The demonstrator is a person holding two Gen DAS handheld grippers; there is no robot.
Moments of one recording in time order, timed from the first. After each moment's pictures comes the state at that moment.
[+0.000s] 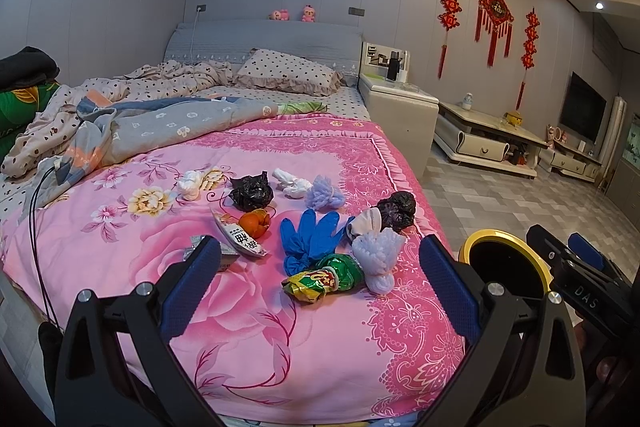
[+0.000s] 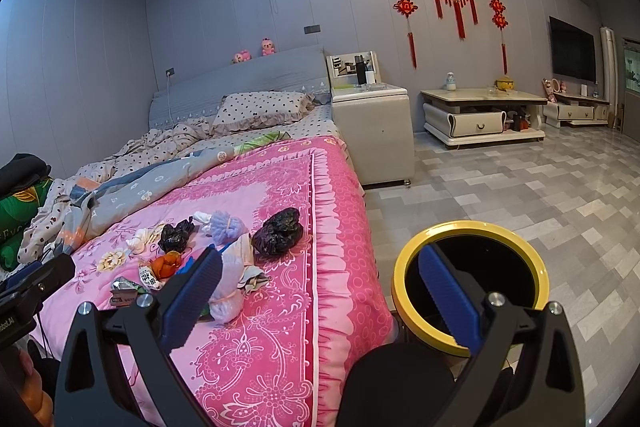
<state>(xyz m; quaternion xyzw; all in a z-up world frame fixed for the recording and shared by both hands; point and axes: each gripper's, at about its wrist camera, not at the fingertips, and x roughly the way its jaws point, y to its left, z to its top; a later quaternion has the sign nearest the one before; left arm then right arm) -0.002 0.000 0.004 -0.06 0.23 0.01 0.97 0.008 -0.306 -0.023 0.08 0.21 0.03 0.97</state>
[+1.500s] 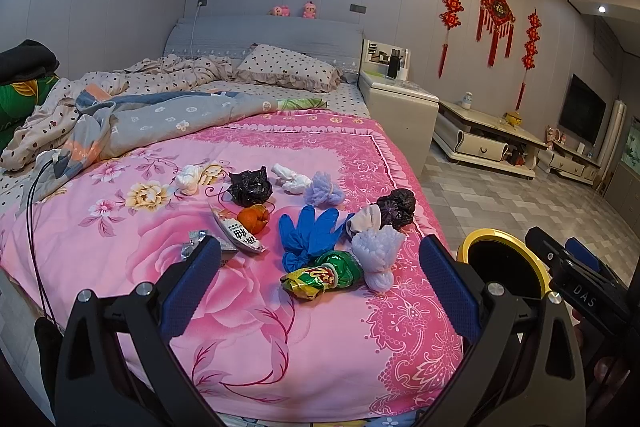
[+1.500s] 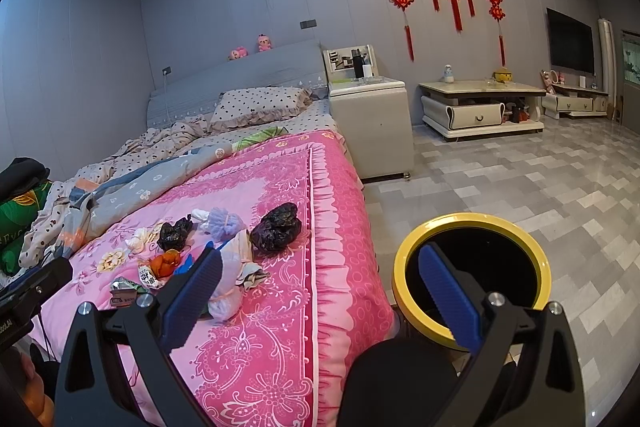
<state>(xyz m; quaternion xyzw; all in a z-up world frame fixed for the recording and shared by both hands) -0.001 0.000 0.003 -0.06 0.24 0.01 0.97 0.008 -0.304 -0.030 0.09 0.21 0.03 0.97</state>
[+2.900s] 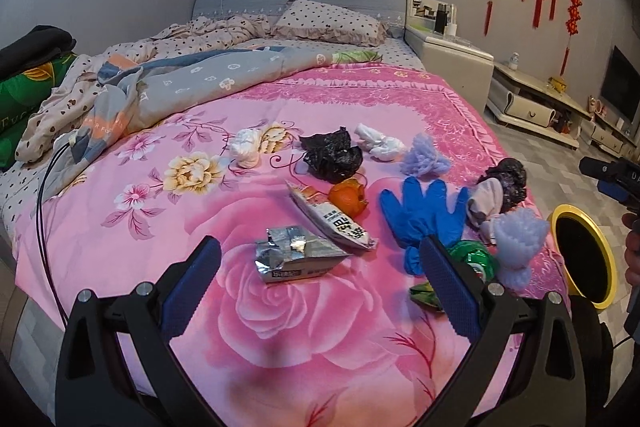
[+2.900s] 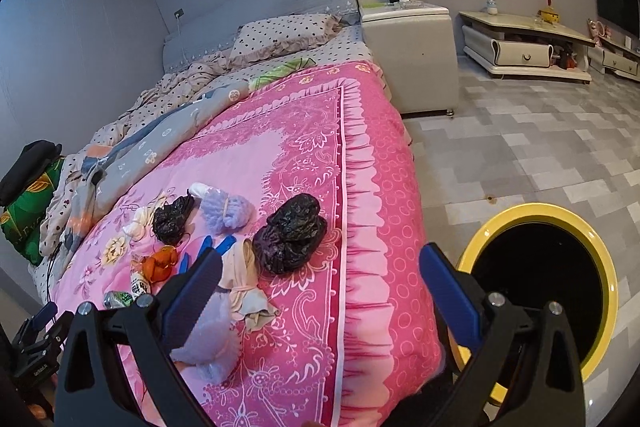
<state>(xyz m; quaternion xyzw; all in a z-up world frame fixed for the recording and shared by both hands) 0.087 0.098 -0.052 -0.05 0.33 0.07 0.94 0.171 -0.295 -0.050 0.11 0.36 0.11 0.92</state>
